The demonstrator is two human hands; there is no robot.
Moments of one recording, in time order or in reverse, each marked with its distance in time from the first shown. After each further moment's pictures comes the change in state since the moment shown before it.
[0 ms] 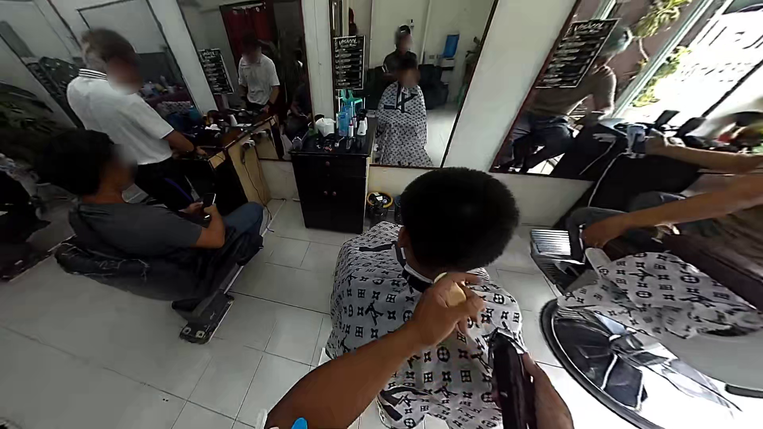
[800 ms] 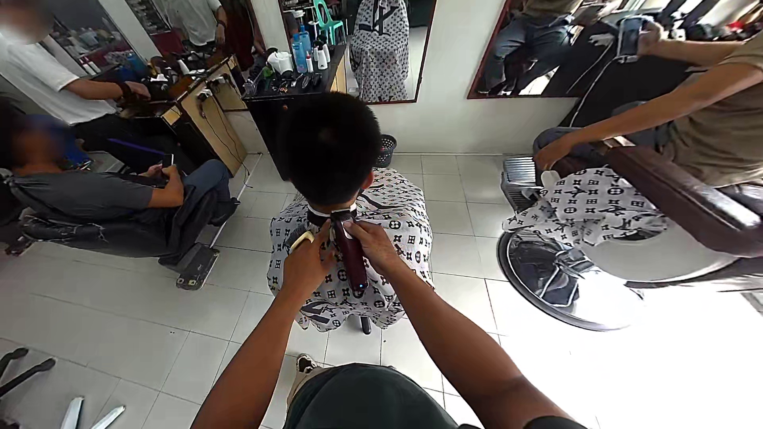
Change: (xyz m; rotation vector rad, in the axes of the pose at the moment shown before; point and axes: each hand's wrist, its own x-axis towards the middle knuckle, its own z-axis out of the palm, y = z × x) left_hand -0.019 -0.040 0.039 1.306 0.343 -0.686; right_hand 0.096 -0.058 0.039 -0.264 -0.569 -0.013
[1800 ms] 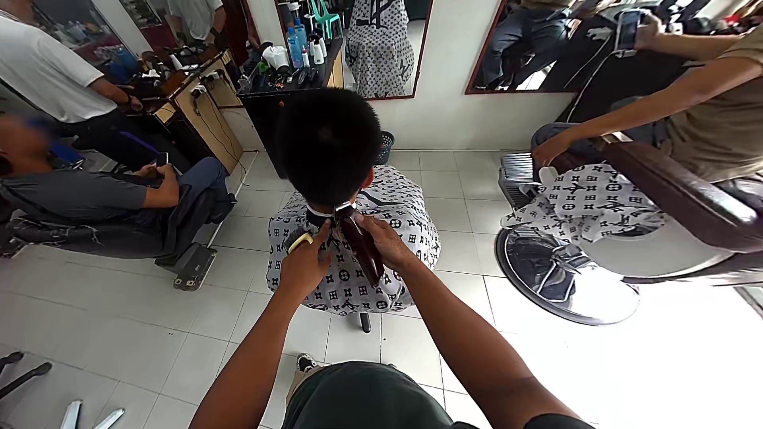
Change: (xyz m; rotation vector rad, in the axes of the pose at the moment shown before) left_hand 0.008 -0.011 -0.002 0.034 -0.058 0.001; right_hand 0.004 -0.003 -0.027 0.069 -0.171 0.012
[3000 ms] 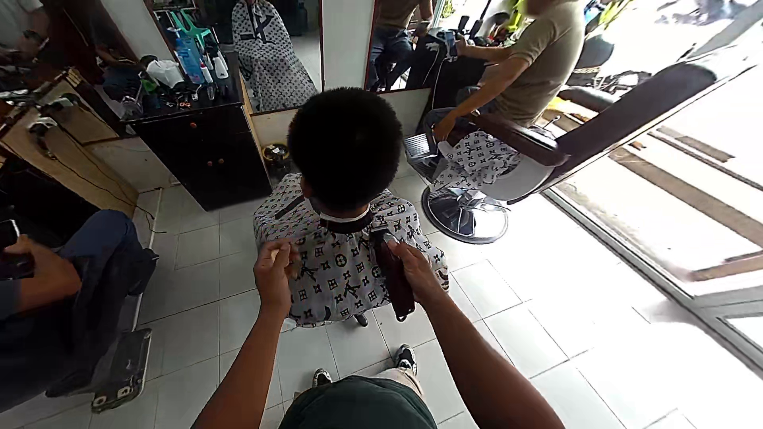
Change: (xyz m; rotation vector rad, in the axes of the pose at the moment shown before) left_hand 0.060 -0.145 -0.037 -1.464 0.134 0.294; right_hand -0.033 0.025 0.137 0.054 0.782 -0.032
